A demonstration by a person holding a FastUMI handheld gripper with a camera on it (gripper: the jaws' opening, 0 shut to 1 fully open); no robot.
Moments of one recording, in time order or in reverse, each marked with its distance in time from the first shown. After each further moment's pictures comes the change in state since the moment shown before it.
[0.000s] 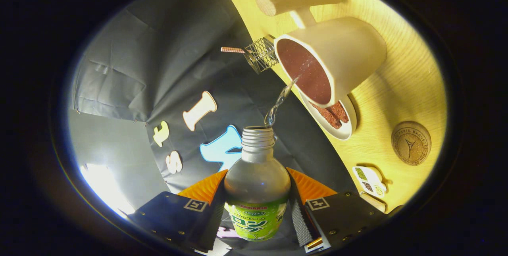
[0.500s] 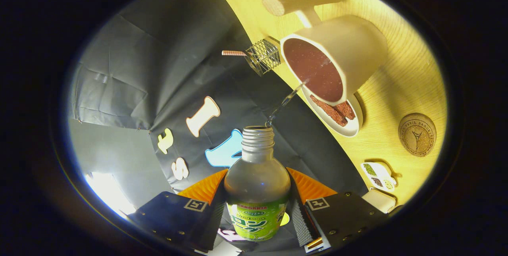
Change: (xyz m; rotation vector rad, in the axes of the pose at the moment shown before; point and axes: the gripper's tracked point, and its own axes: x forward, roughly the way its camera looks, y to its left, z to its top) arm 0.005 0.017 0.002 0.046 -0.021 0.018
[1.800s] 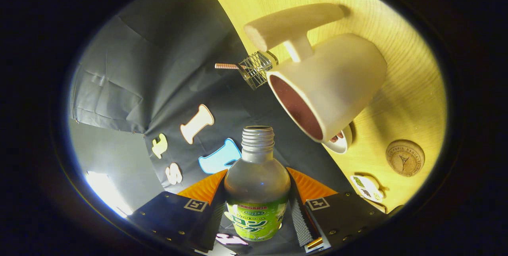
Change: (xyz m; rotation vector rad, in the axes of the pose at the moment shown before) arm 0.001 -0.022 0.042 -0.038 -0.040 -0.045
